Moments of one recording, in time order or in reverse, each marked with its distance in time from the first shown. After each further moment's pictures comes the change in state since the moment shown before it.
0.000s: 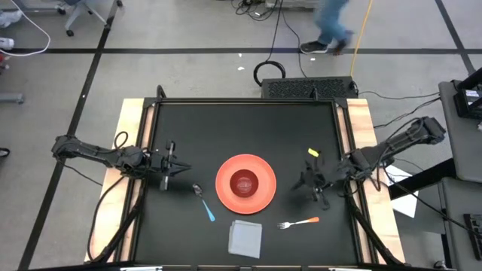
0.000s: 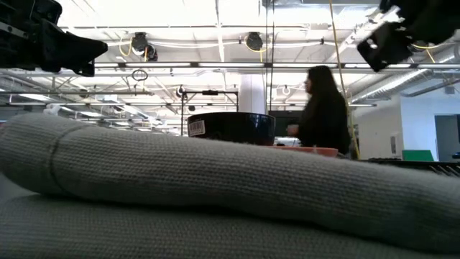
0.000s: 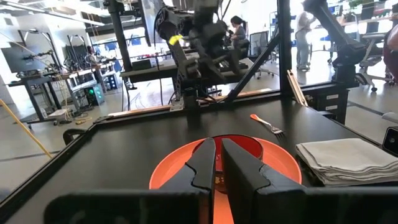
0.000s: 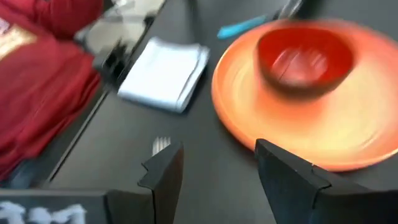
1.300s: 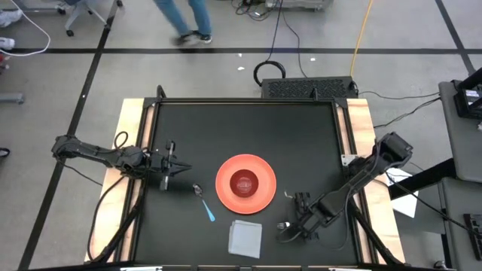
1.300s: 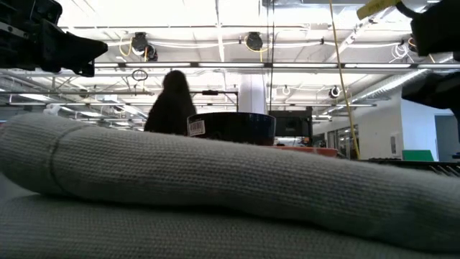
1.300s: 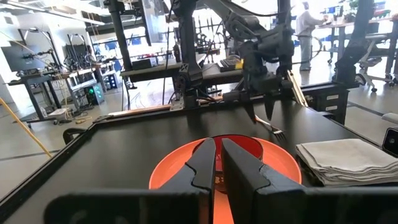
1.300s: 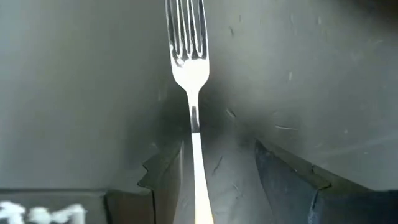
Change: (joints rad) left arm 0.000 0.000 0.000 -0.001 -0.001 -0.004; right arm 0.308 0.757 0.386 -0.365 0.105 0.390
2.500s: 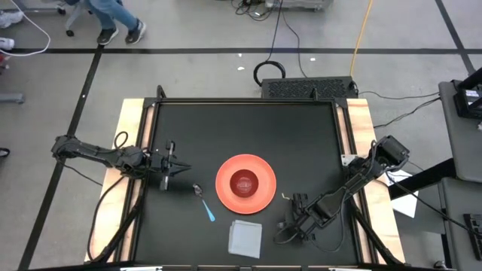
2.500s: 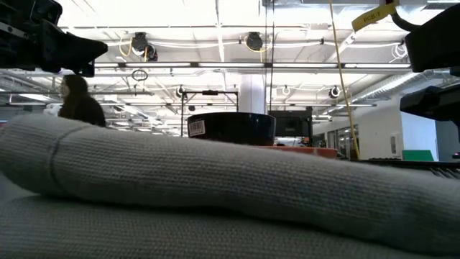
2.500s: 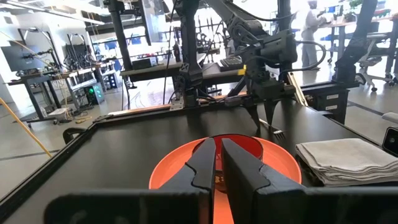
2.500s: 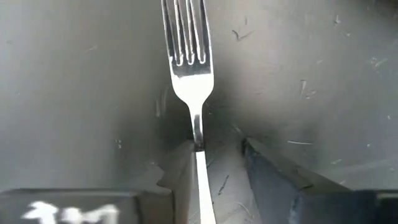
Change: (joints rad) left arm 0.000 0.000 0.000 -0.002 0.000 0.001; right arm -0.002 0.062 0.001 0.053 -0.021 0.026
